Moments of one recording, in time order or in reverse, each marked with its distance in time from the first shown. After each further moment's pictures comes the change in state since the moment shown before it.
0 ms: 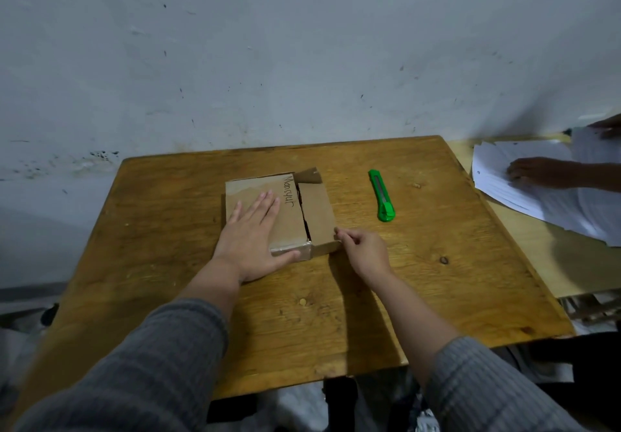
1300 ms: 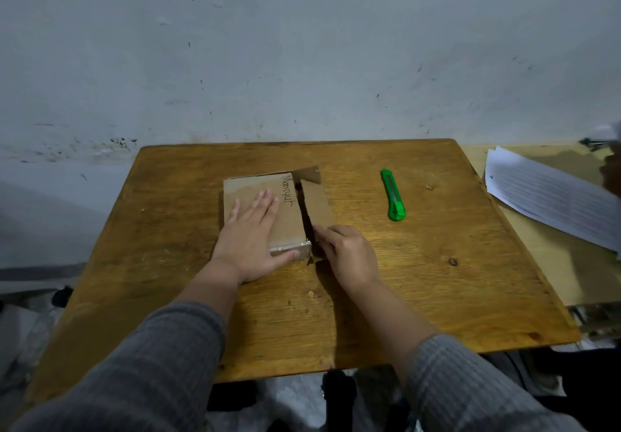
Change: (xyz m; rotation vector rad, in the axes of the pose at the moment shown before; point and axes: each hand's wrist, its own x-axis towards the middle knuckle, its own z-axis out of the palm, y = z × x) left_hand -0.026 -0.007 0.000 0.000 0.038 -0.062; right_hand -0.025 -0.009 0.026 -0.431 0.074 -0.623
